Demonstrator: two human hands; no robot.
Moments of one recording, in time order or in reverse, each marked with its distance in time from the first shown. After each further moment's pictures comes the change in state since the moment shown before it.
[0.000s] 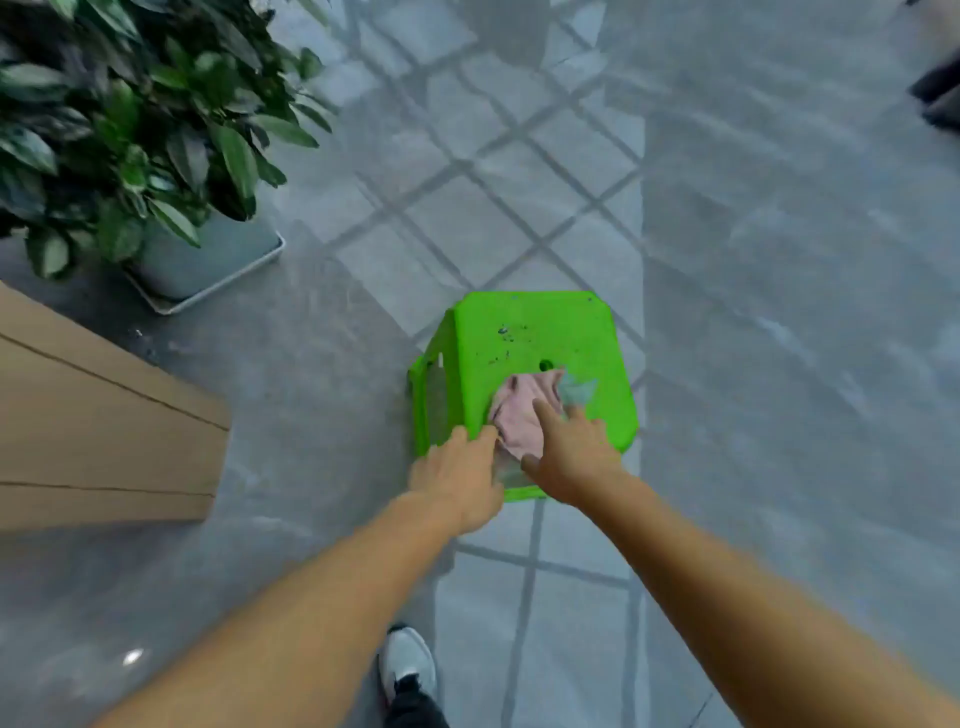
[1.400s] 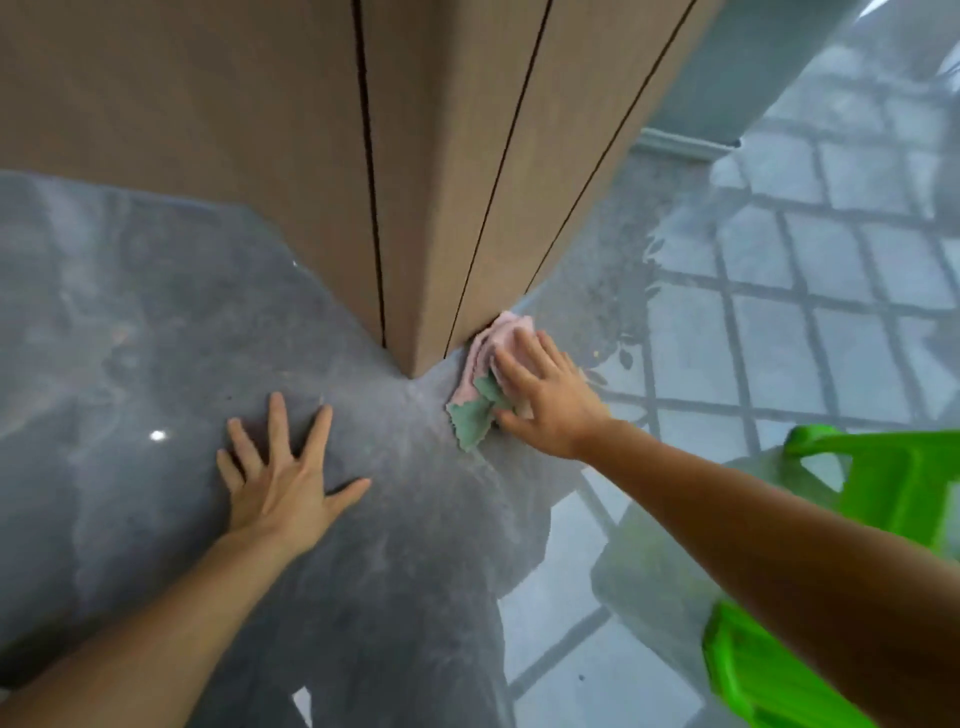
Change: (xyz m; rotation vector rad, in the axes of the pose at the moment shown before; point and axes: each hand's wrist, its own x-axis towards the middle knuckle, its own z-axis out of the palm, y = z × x) left_hand 0.023 -0.639 0.394 -0.289 0.436 -1.004; right_hand 0.339 -0.333 0.513 -0.478 0.006 -1.110
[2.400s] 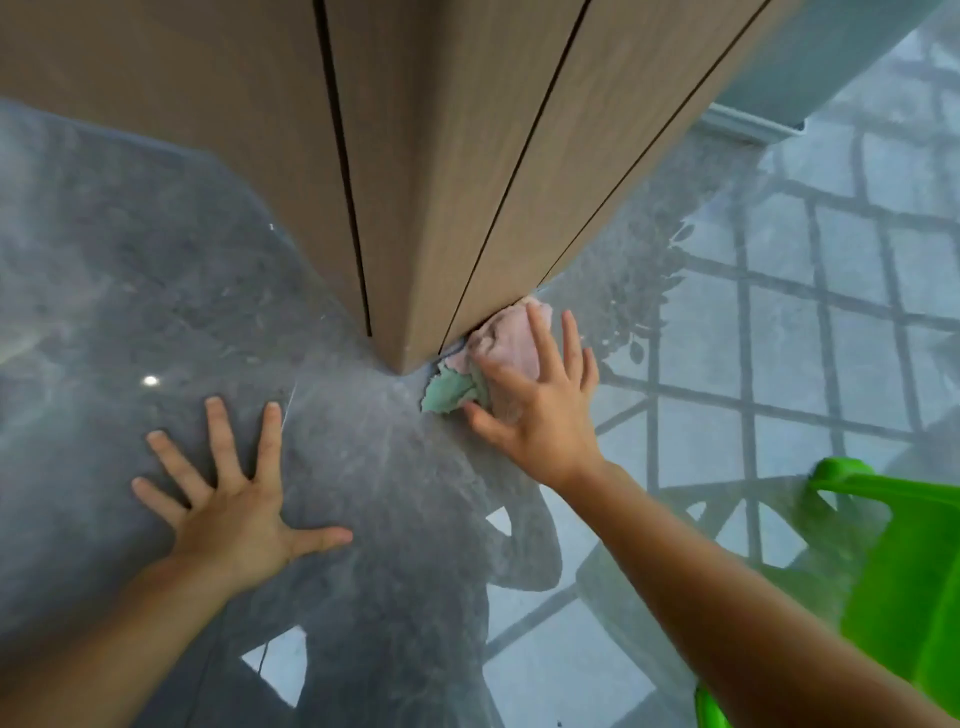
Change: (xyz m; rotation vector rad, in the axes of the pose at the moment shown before) left_hand 0.001 -0.004 -0.003 -0.090 -0.367 -0.169; right_hand 0.020 -0.005 0.033 0.051 0.310 0.008
